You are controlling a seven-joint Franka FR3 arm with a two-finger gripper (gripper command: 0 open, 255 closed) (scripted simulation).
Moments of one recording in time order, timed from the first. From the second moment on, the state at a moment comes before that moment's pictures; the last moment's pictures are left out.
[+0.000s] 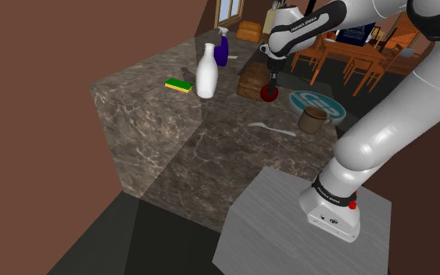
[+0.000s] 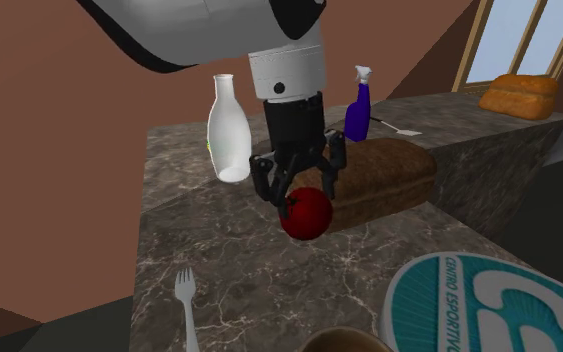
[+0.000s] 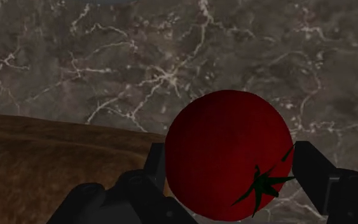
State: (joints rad) arm -0.33 -0.13 -0.16 -2.32 -0.24 2.18 -0.78
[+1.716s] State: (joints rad) arm -0.34 -0.37 -0.17 -2.24 -0.25 1.89 -0.86
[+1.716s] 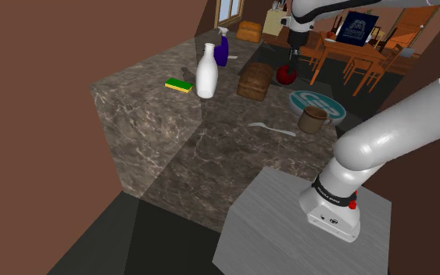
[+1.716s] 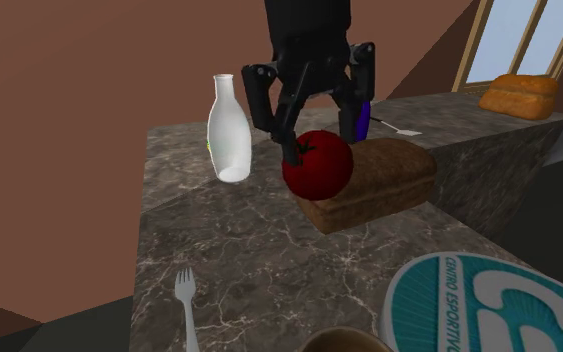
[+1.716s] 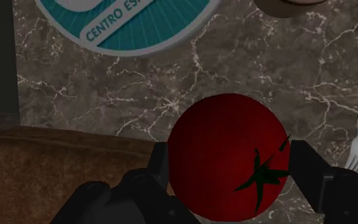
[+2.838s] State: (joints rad) arm -0.52 -0.90 -0.31 -2.59 -0.42 1.75 -1.08
